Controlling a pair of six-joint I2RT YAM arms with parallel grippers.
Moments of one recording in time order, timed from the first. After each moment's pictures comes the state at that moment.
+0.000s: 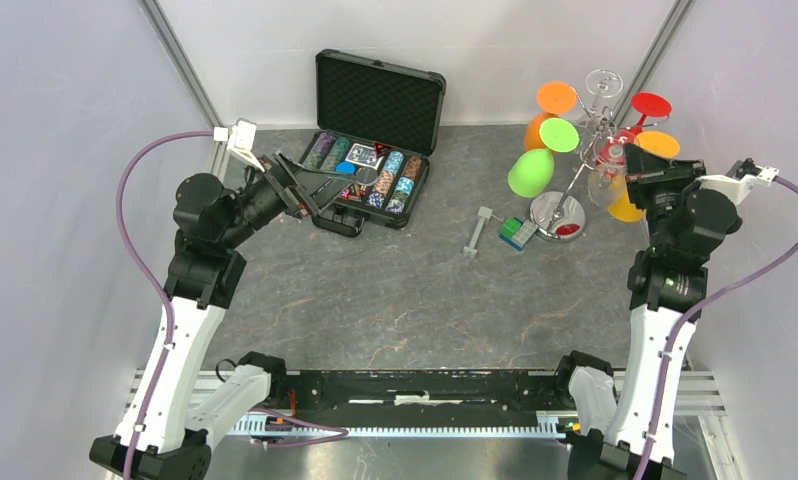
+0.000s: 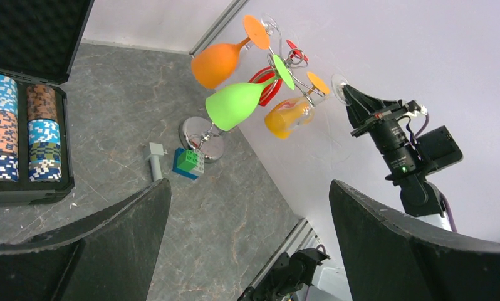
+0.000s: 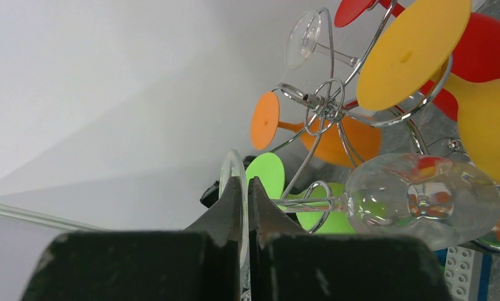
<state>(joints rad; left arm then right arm) -0.24 0.87 1.12 -0.19 0.56 -0.77 -0.37 0.82 1.00 -0.10 -0.21 1.10</state>
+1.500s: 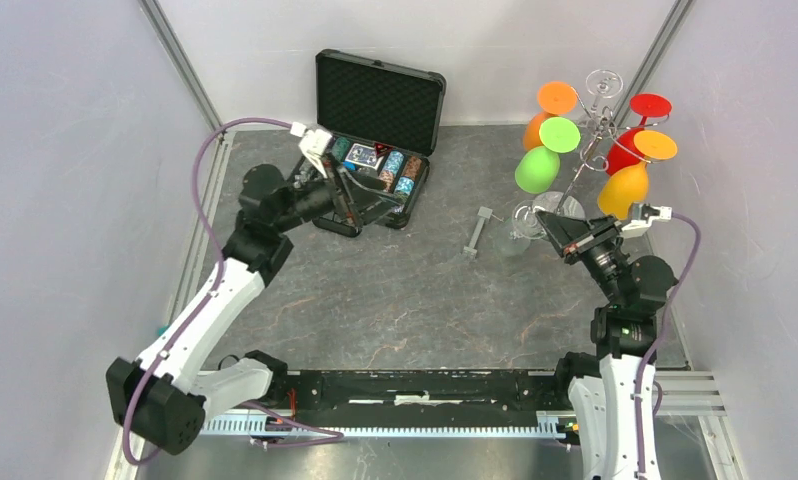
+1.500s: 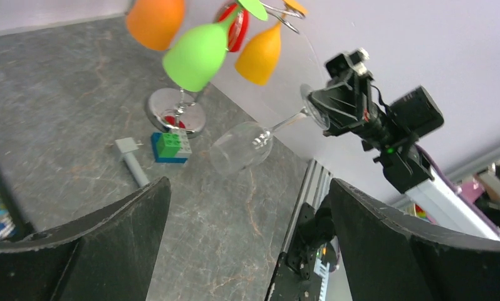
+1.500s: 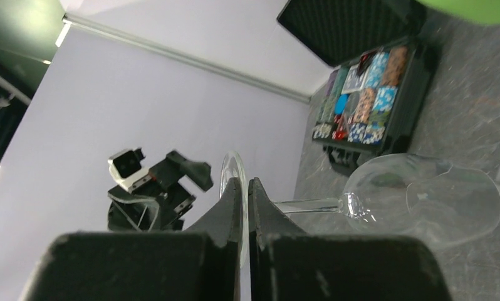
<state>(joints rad) -0.38 1.06 0.97 0.17 0.71 -0.63 -0.20 0.48 0.51 0.12 -0.63 1.32</state>
